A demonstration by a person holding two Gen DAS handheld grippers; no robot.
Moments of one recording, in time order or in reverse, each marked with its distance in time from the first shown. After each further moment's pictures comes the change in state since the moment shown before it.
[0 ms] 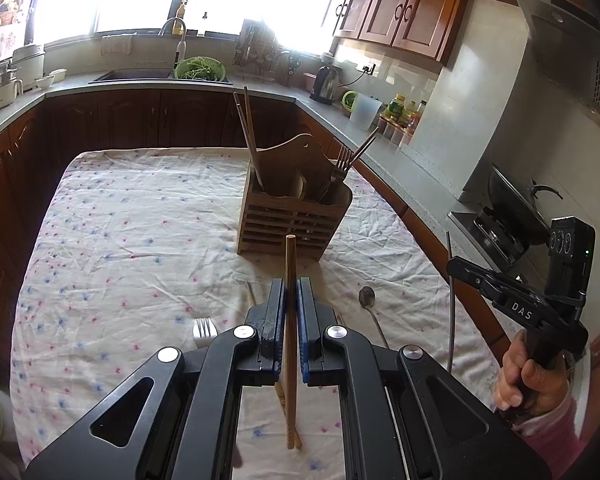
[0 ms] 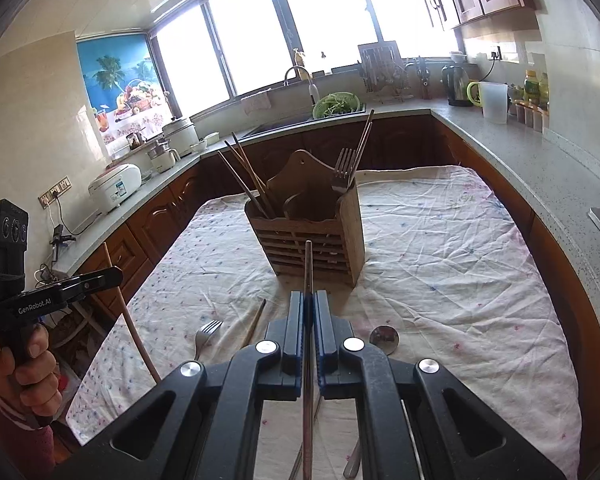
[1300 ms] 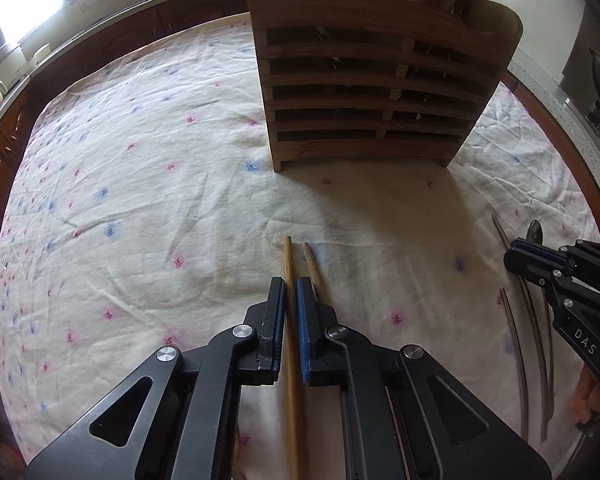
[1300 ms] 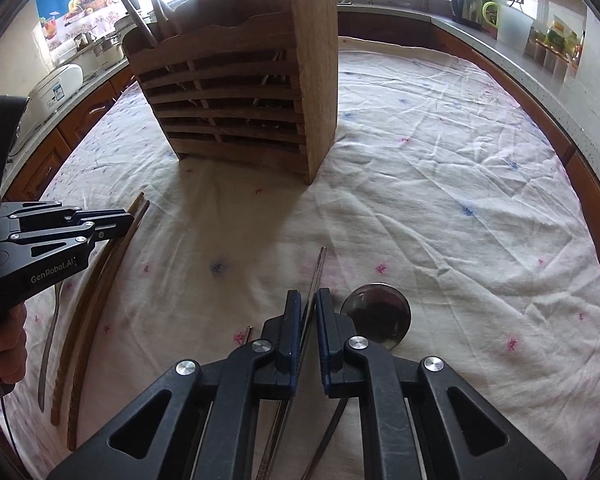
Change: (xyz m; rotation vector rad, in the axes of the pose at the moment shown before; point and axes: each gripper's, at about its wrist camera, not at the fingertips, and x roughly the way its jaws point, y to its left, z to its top) left arm 0.231 0.026 -0.022 0.130 0.405 0.256; right arm 0.171 -0.036 -0.050 -0.068 0.385 -0.160
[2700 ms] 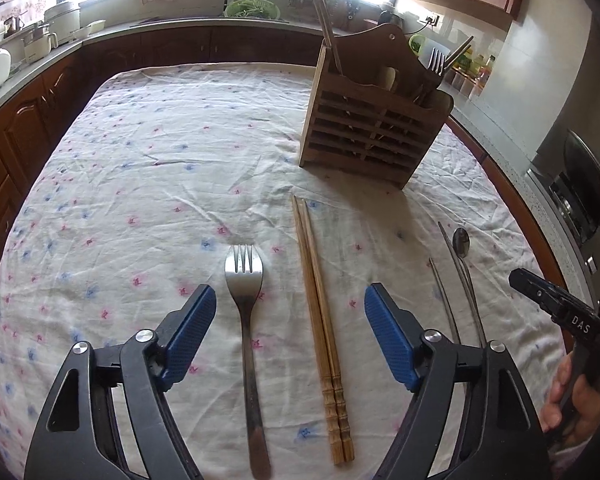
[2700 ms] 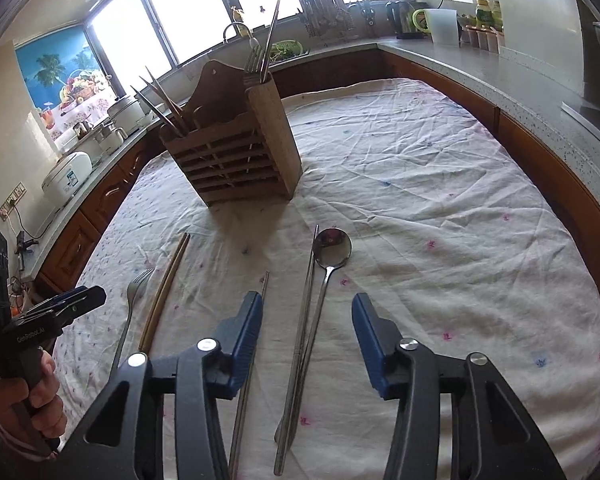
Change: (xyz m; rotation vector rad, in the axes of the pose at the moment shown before) left arm -0.097 0.029 -0.087 -0.220 -0.193 -0.083; right arm -0.097 -0.028 -0.066 0.227 -0.193 0.079
